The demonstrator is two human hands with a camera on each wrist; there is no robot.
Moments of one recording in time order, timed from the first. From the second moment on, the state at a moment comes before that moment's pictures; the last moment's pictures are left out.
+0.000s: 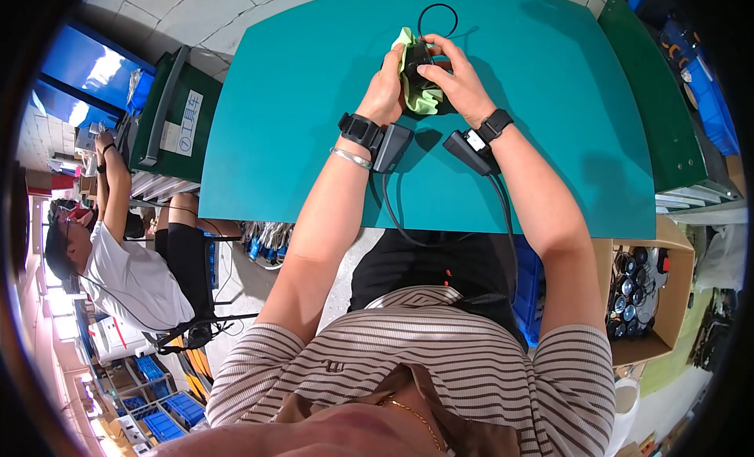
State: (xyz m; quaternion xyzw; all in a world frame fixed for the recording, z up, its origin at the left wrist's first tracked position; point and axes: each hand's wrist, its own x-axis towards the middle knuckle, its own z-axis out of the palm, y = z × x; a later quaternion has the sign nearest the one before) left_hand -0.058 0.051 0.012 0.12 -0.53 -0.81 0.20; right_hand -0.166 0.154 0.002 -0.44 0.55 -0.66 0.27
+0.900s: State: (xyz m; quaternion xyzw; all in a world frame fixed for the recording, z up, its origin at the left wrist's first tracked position) left_hand -0.060 0.053 0.006 0.17 -0.54 -0.80 0.21; right_hand -0.169 0.155 0.000 -0.44 0.56 -0.65 0.27
